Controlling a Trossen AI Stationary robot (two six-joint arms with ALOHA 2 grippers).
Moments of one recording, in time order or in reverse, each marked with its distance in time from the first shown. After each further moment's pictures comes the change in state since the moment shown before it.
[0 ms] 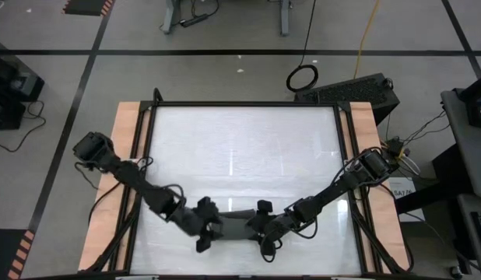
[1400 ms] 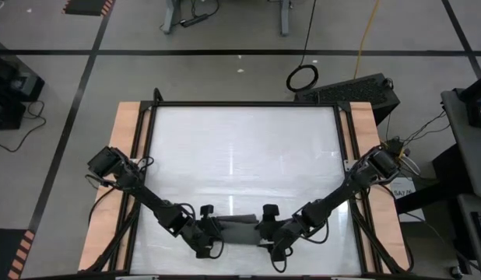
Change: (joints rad) left arm -0.085 0.254 0.002 -0.009 -0.053 0.137; right arm 0.078 -0.084 0.000 -0.119 0.038 -0.052
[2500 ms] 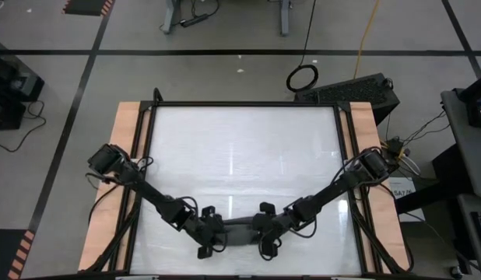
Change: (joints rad) left arm 0.057 -0.027 -0.004 0.058 0.181 -0.088; right arm -0.084 0.088 0.002 0.037 -0.152 0.173
